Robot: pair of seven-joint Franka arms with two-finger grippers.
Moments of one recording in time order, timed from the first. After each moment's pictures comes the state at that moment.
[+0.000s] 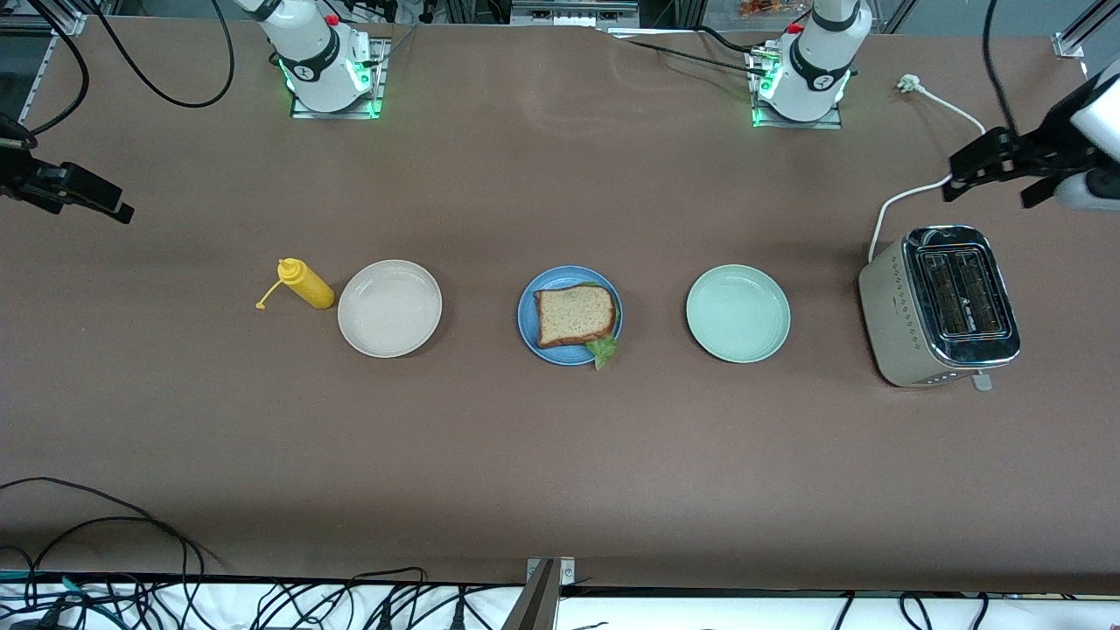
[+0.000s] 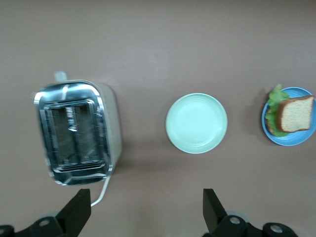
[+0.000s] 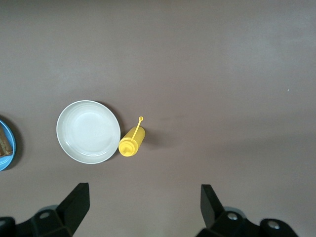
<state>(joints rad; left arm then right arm) 0.02 0.01 -0.04 -1.48 -0.05 1.45 0.00 0.02 -0.01 -0.10 -1.62 0.05 1.59 0.07</state>
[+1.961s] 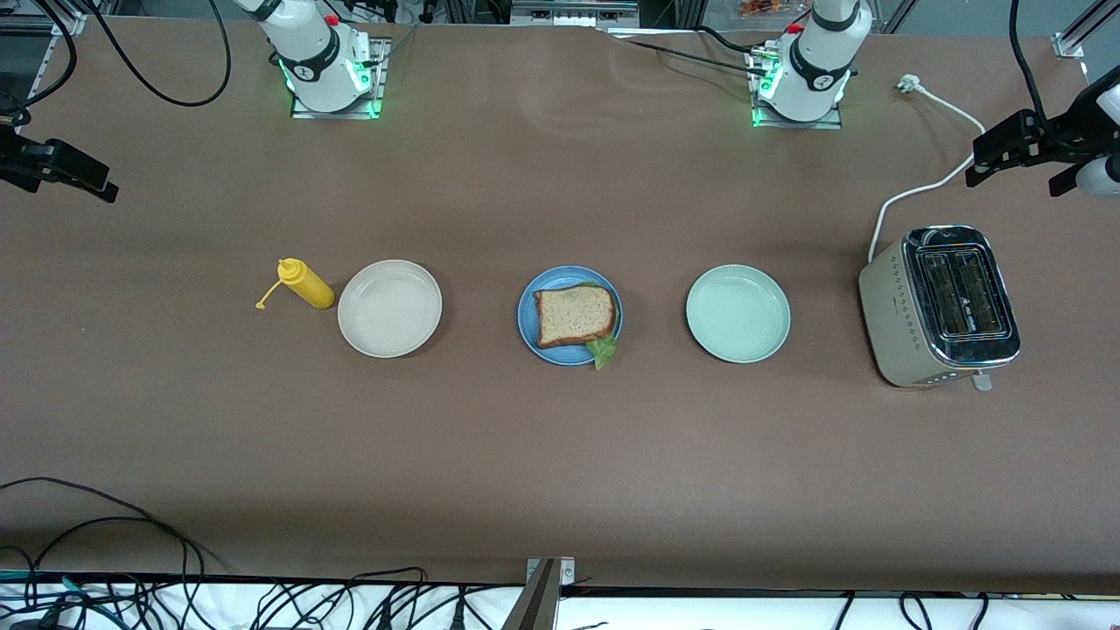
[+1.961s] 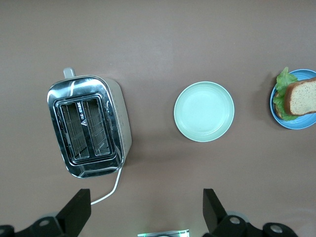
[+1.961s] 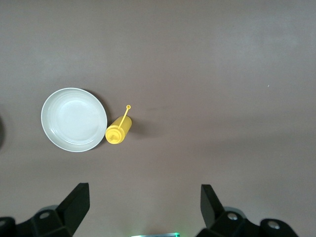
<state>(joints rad) 0.01 0.02 -0.02 -1.42 -0.03 1.38 0.07 0.02 -0.02 -0.08 -1.58 -0.02 1.51 0.05</state>
